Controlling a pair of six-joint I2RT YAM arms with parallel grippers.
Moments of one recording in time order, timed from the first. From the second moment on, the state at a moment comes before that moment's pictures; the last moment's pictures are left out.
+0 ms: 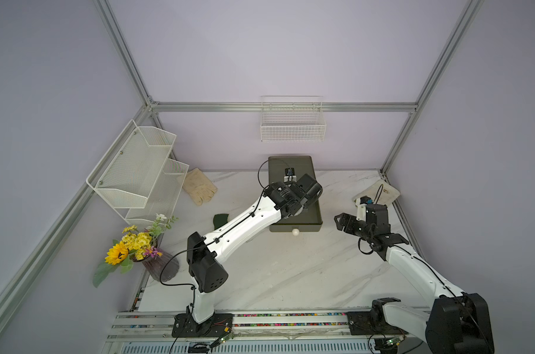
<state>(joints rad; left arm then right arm) -0.91 1.87 2.01 -1.15 -0.52 -0.81 0.09 1.15 0.67 -0.19 -0.20 0.42</state>
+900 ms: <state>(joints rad) -0.89 1.16 1.13 -1.19 -0.69 -0.81 0.09 1.15 0.67 -0.19 -0.21 0.42</state>
